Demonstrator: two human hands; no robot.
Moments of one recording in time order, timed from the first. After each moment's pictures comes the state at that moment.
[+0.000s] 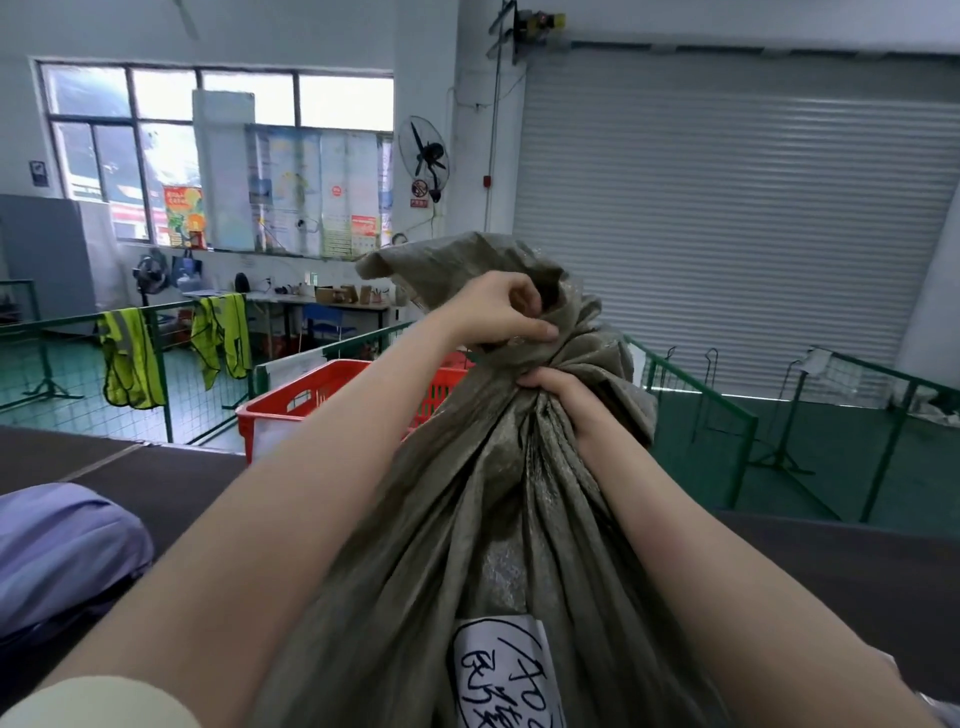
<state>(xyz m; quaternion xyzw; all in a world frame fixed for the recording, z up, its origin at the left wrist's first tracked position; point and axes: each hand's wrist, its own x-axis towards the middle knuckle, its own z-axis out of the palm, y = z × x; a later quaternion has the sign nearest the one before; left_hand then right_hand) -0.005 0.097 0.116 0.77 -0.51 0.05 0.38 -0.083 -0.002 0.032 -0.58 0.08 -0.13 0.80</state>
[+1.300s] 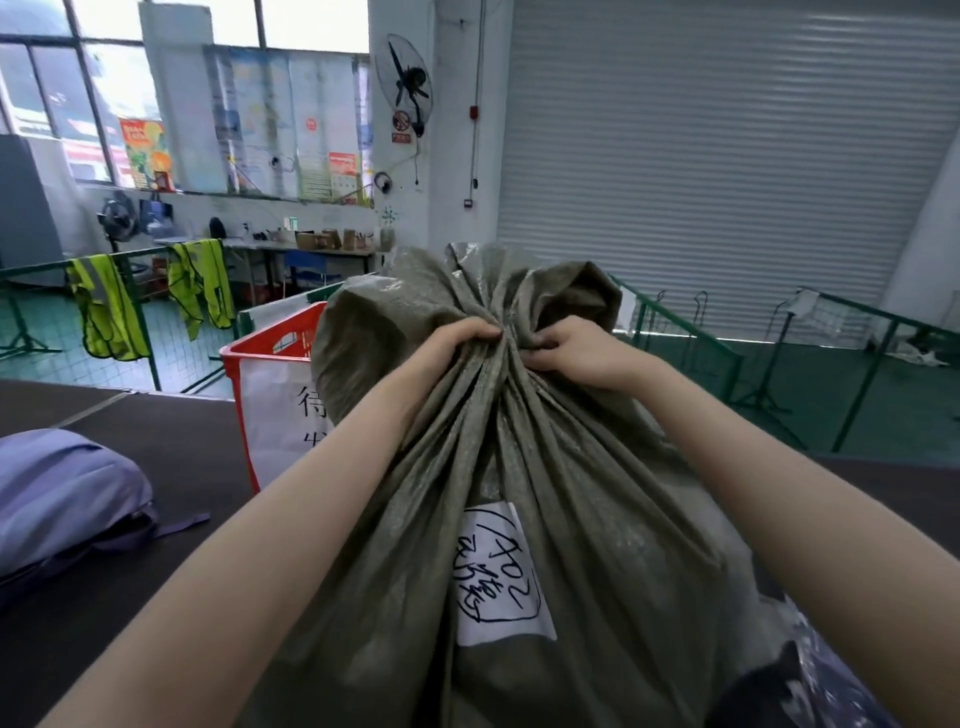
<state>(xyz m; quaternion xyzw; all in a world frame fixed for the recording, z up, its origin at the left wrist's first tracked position) -0.021 0.115 0.011 0.55 -0.33 -0.33 0.70 -0.118 -0.013 0.039 -0.95 0.09 -0.14 0.28</state>
